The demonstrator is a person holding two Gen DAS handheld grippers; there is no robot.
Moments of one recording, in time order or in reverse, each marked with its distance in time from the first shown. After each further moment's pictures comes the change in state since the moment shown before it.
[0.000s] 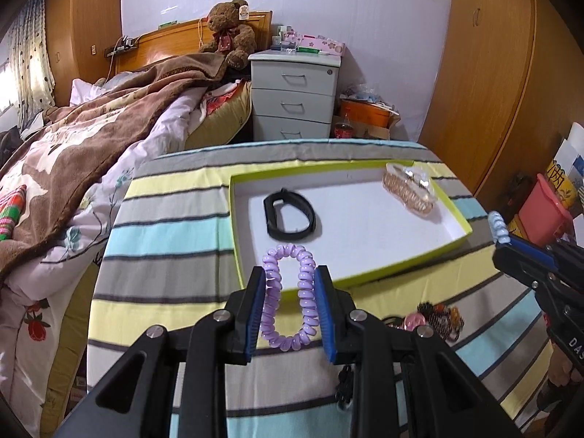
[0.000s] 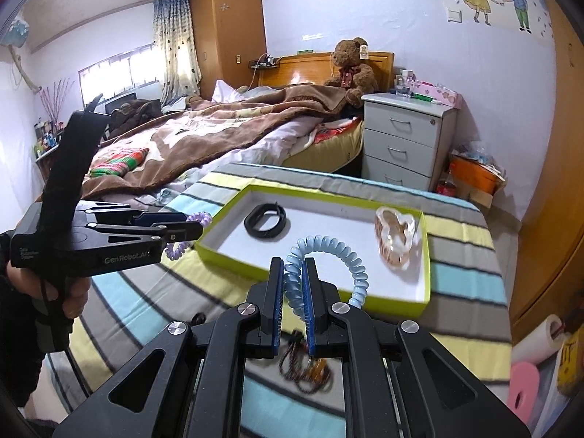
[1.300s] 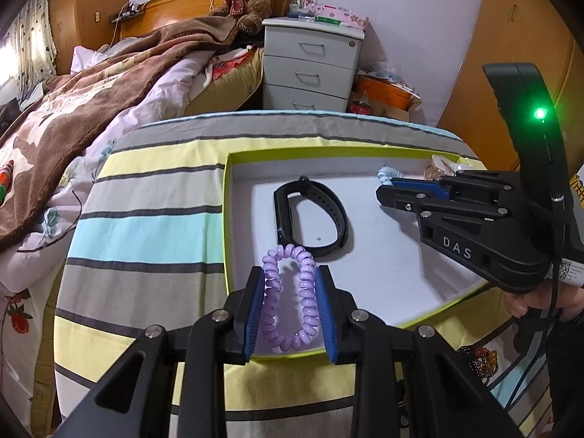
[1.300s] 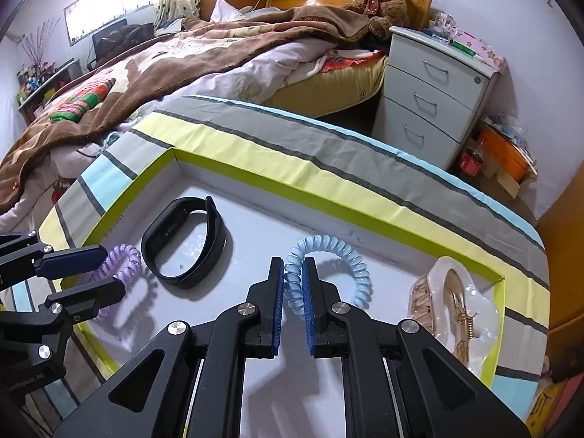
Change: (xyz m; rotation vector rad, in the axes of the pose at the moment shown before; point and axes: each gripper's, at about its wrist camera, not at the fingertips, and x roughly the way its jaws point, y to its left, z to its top) left arm 0.076 0.013 0.015 -0.076 0.123 0.014; right arm 0.180 -0.033 0.047 -0.093 0.321 0.005
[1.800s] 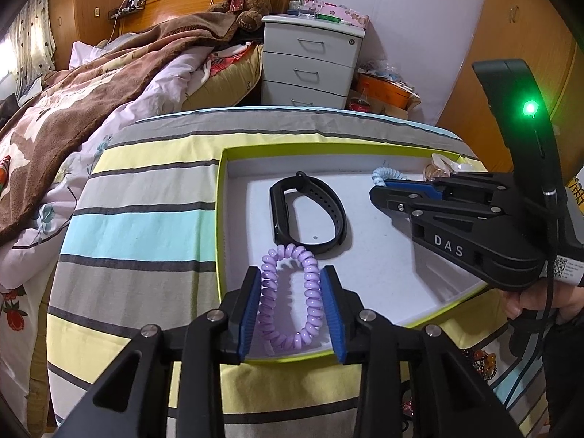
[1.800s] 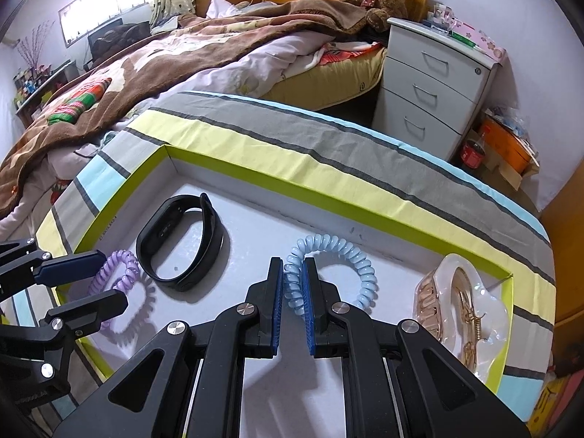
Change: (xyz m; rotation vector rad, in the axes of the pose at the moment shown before) left arm 0.003 -0.001 0.001 -0.006 0.011 -0.010; right arm 0.007 -0.001 0.003 0.018 0.023 -0.001
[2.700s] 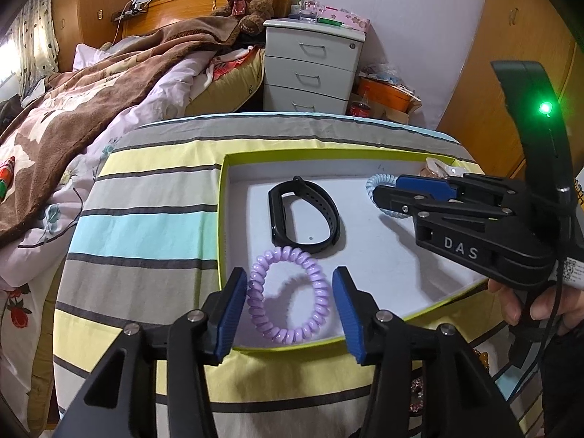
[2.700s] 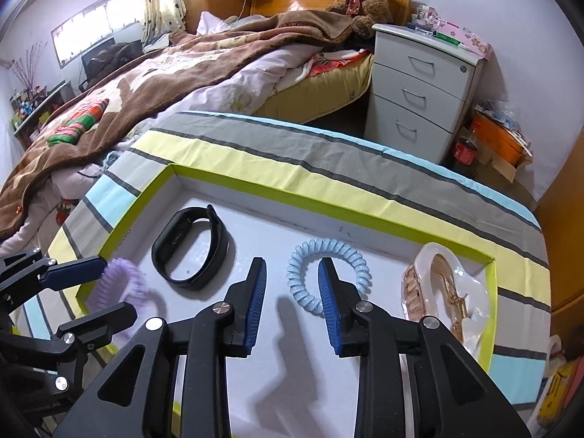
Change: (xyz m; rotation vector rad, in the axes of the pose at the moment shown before) left arm -0.012 -0.005 -0.001 -0.005 -0.013 0.011; right arm -0.026 -0.001 -0.005 0.065 -0.058 0.002
